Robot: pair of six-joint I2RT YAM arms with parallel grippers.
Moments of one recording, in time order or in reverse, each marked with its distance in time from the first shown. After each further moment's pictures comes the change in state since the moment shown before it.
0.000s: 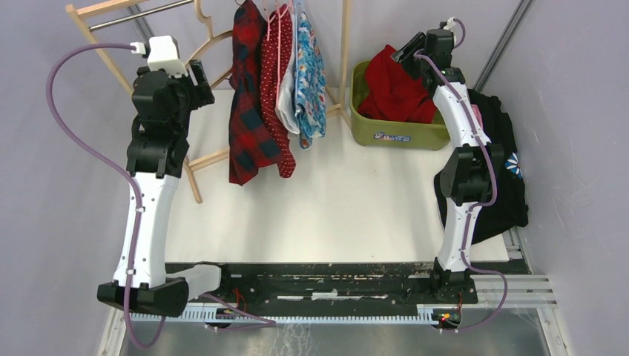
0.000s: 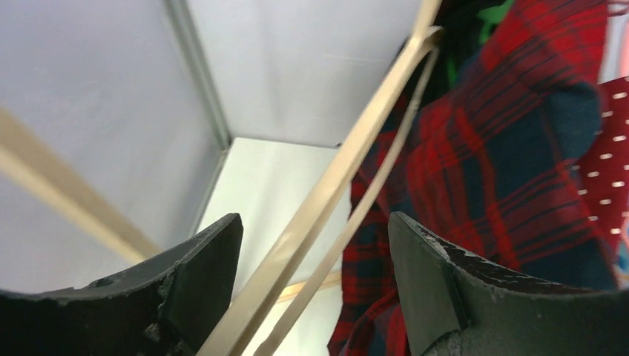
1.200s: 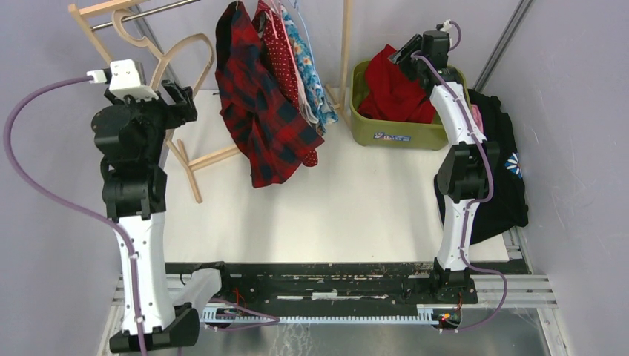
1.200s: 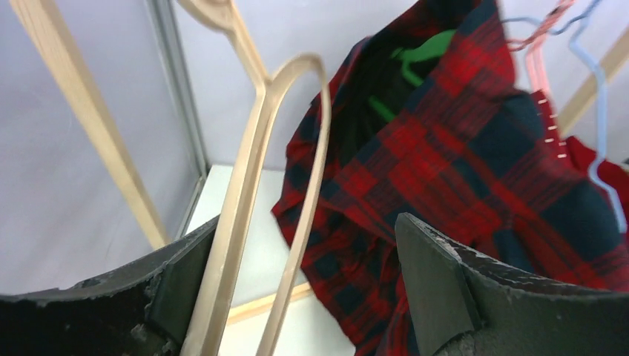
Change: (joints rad) left arm 0.211 -0.211 -0.132 0.018 0.263 -0.055; right arm 0.005 0.050 0.041 -0.012 0.000 0.018
